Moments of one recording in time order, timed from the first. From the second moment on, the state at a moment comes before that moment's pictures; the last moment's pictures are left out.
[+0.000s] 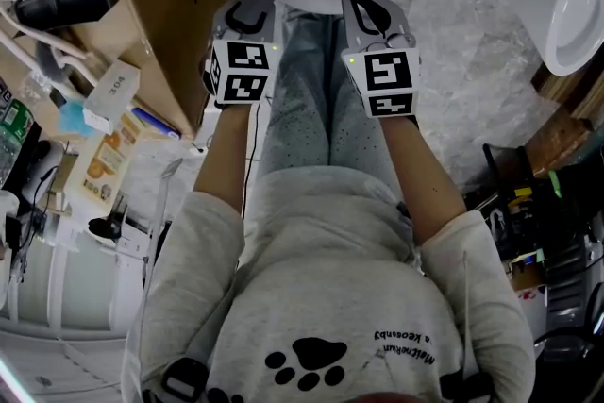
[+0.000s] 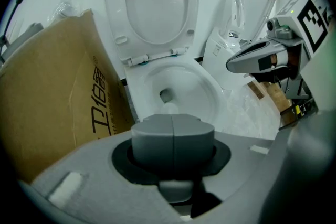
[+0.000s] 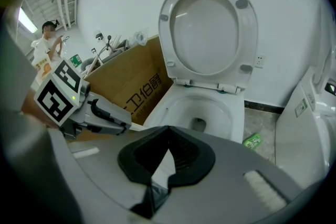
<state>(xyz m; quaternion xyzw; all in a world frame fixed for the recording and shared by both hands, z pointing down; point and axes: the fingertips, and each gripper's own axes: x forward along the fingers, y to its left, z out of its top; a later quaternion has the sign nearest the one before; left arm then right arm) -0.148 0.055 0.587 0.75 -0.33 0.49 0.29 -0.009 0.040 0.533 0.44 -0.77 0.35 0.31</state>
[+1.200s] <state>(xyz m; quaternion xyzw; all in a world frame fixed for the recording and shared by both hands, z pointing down) -0.156 -0.020 0.590 0.73 -0.37 0.47 0.32 -0.008 0.007 0.539 0.43 -0.77 0.35 0.31</state>
